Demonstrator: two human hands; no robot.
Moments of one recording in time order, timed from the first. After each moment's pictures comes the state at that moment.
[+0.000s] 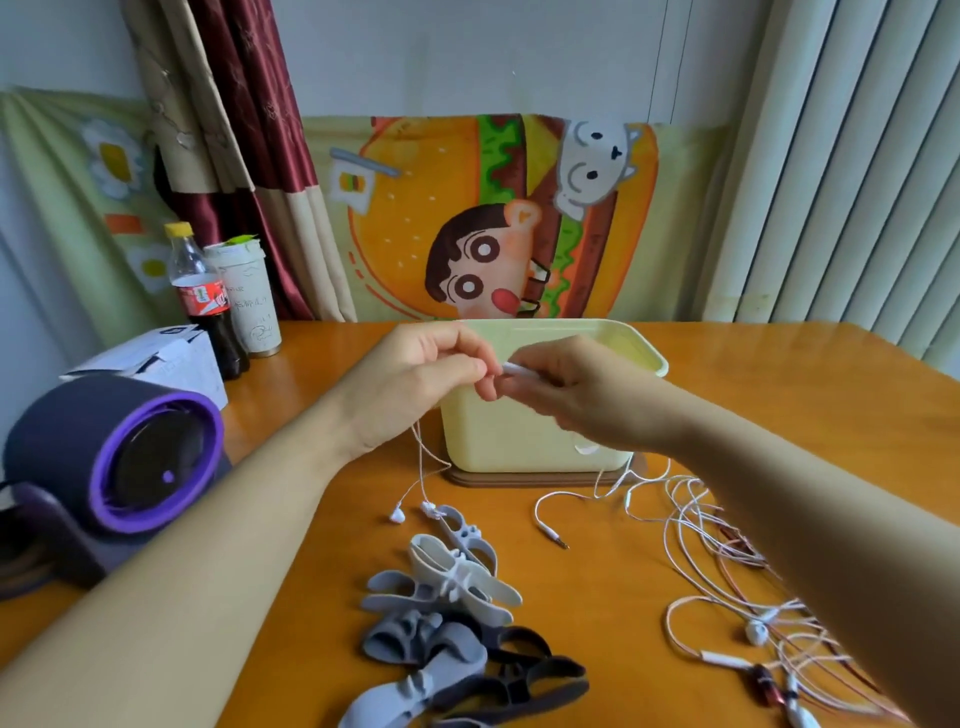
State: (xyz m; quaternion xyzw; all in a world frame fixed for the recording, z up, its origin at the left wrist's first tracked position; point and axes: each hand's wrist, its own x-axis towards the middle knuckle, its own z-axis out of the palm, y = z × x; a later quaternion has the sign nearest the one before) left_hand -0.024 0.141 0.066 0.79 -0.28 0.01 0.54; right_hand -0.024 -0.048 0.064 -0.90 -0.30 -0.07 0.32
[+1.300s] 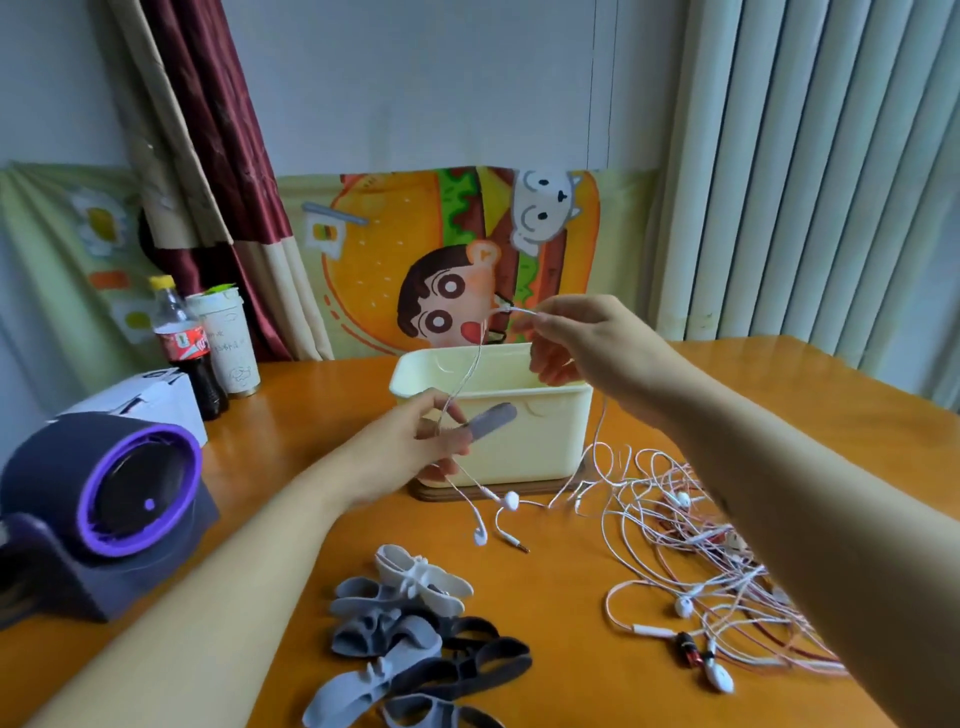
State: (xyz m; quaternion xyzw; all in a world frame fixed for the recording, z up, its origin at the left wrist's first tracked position) left_hand -0.025 0.119 0.025 0.81 -0.20 -0.08 0.54; right_hand -0.064 -0.084 0.102 -0.83 -0.15 -0.13 0.53
